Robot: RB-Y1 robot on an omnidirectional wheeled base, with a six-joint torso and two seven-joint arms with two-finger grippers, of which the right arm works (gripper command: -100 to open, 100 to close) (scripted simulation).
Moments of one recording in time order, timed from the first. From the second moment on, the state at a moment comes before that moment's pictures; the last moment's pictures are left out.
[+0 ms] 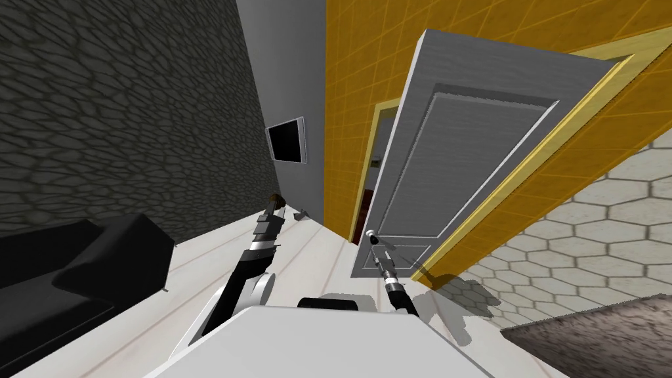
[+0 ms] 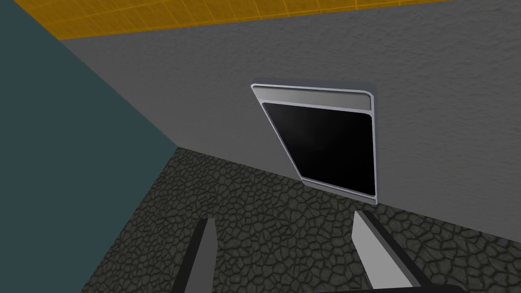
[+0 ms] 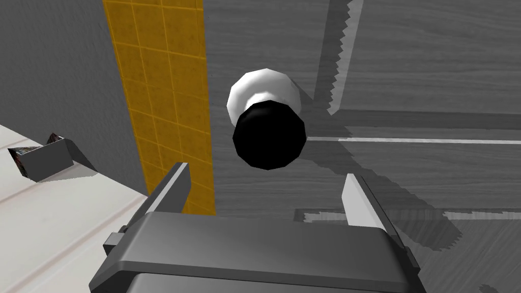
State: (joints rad) arm 0.11 -0.42 0.39 -0.92 -0.63 -0.82 -1.50
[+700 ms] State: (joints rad) arm 0.12 -0.45 0.36 -0.85 -0.65 -0.90 -1.55
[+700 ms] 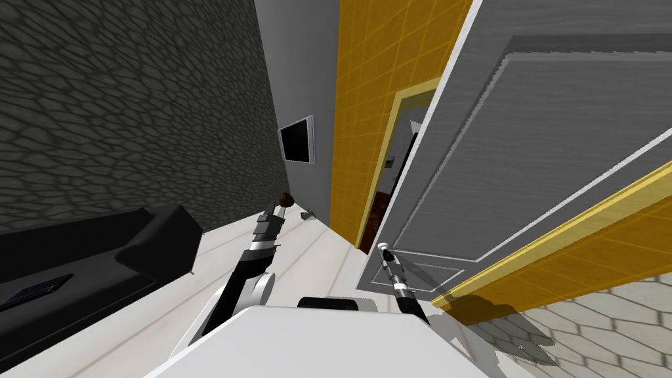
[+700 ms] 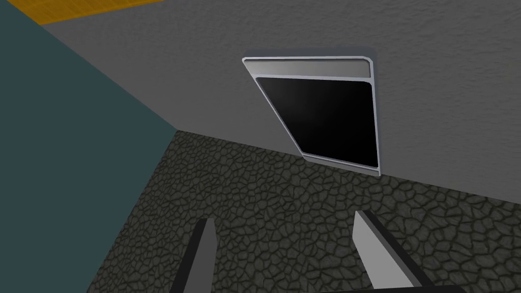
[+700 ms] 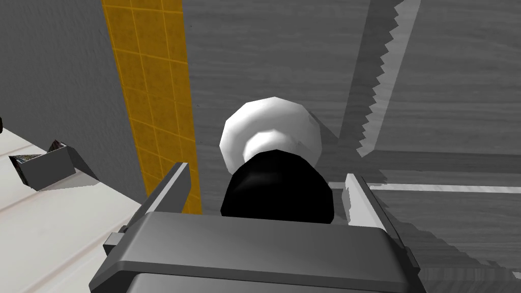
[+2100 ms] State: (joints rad) arm 0.17 -0.53 0.45 -0.81 -0.62 -1.01 -1.67
